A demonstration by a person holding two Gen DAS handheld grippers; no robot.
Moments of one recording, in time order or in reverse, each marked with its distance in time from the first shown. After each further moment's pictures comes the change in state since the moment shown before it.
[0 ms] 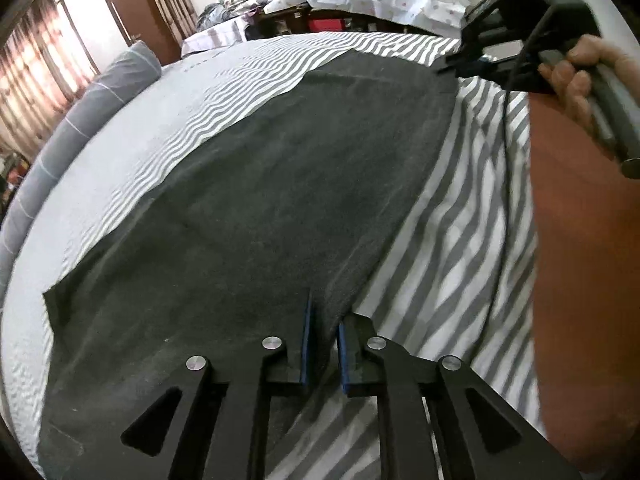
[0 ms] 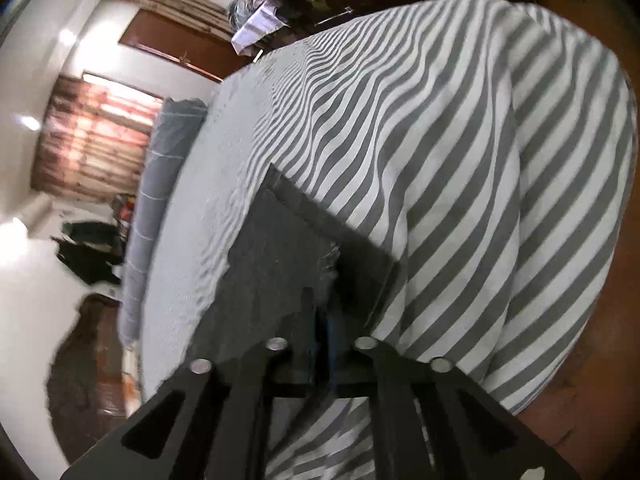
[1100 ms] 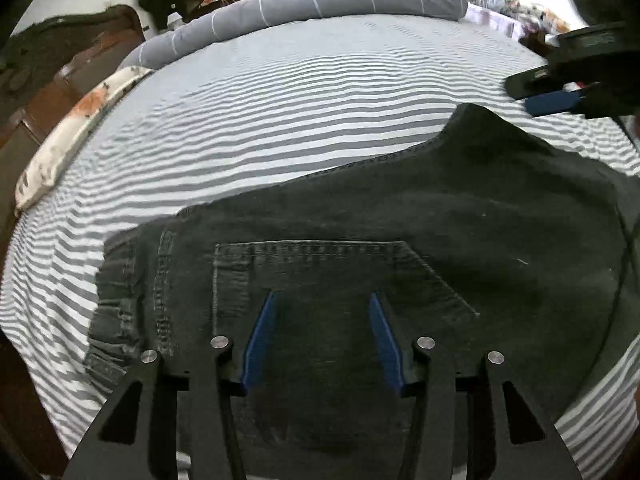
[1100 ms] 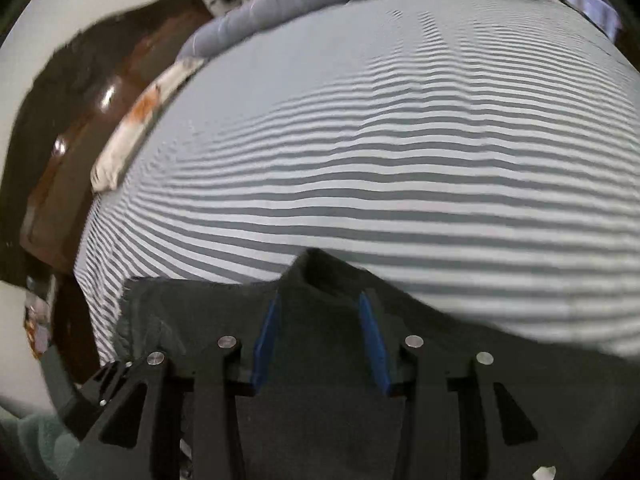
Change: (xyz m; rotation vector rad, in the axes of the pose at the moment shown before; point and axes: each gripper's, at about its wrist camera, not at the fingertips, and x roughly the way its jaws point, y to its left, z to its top) left arm -0.082 0.248 -0.188 -0.766 0.108 0.433; right arm 0.205 0.390 -0.212 -0.976 0.552 0.085
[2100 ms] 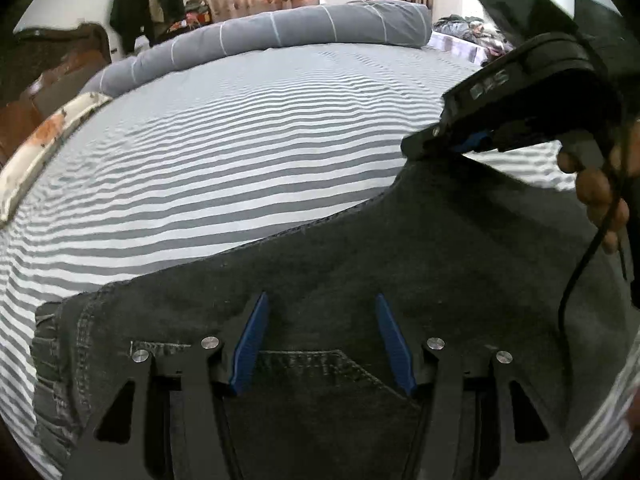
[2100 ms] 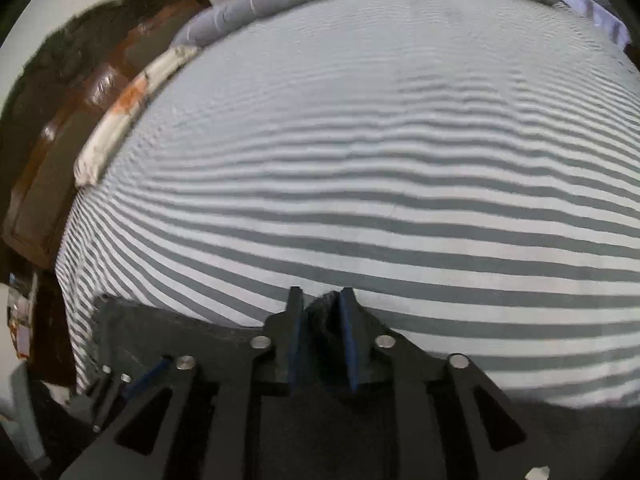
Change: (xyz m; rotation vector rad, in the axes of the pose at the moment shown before) left arm 0.030 -0.017 0.036 0.032 -0.111 -0.160; right arm 0.041 0.012 0.023 -0.004 -0.046 -0.029
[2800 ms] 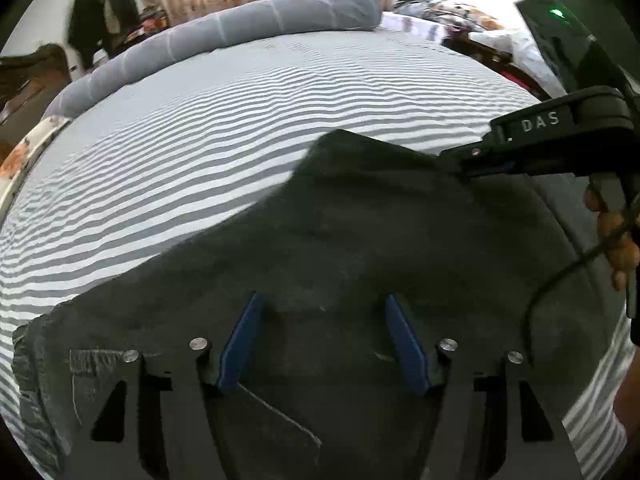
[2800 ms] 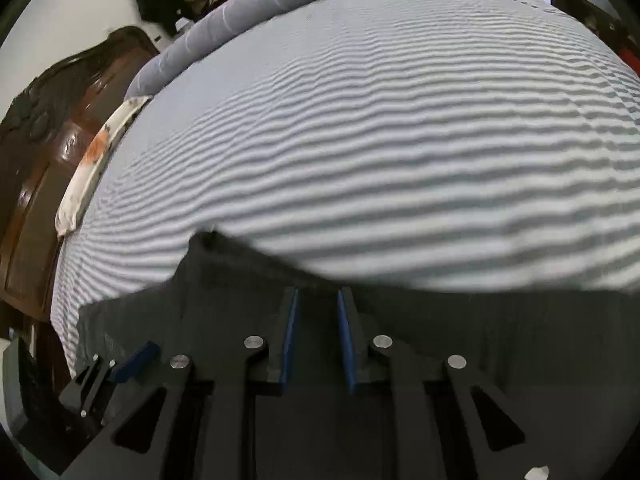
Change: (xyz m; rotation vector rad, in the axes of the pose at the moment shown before) left arm 0.016 -0.058 0.014 0.107 0.053 -0.054; right arm -0.040 -0.086 -0.060 0.190 -0.071 -0.074
